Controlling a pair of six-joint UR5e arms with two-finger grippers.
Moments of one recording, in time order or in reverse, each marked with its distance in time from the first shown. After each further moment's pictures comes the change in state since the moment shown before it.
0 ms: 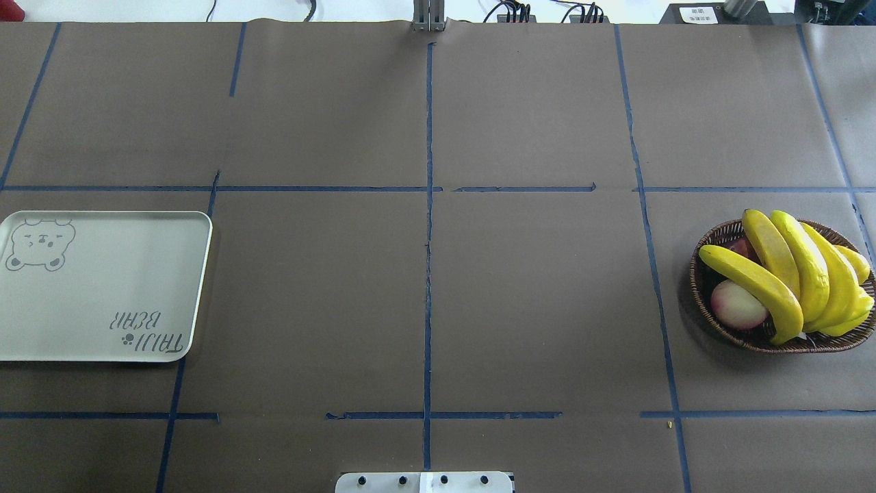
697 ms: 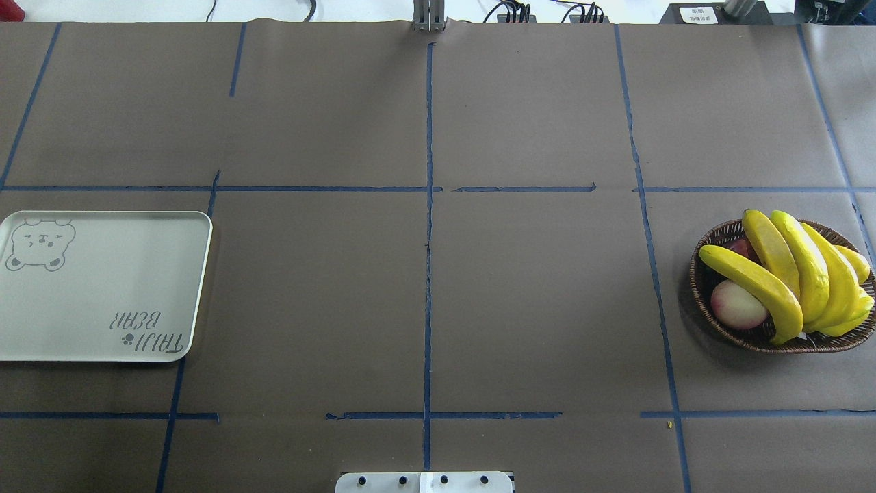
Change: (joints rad) left arm 0.000 0.000 -0.004 0.000 -0.056 -0.002; right arm -0.005 0.010 0.055 0.001 0.001 0.001
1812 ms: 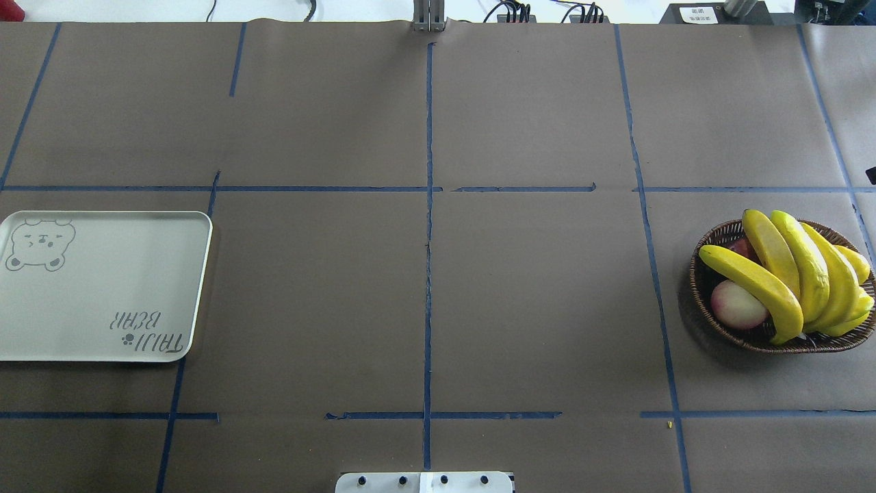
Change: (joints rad) left arm -0.005 0.024 -0.035 -0.003 -0.016 0.006; right arm -0.334 0.014 0.286 0.125 -0.070 0.235
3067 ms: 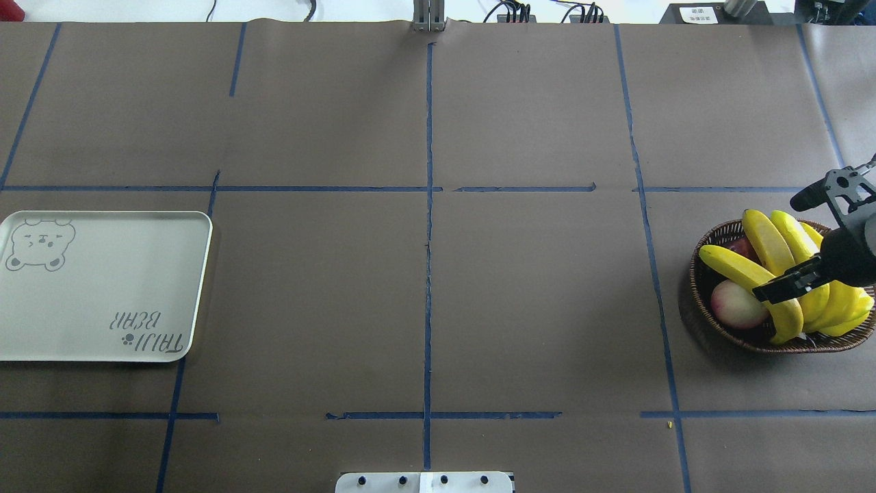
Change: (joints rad) left arm -0.001 0.004 -0.006 -0.001 0.000 0.002; right arm -0.423 -0.191 0.093 0.251 -0.233 0.189
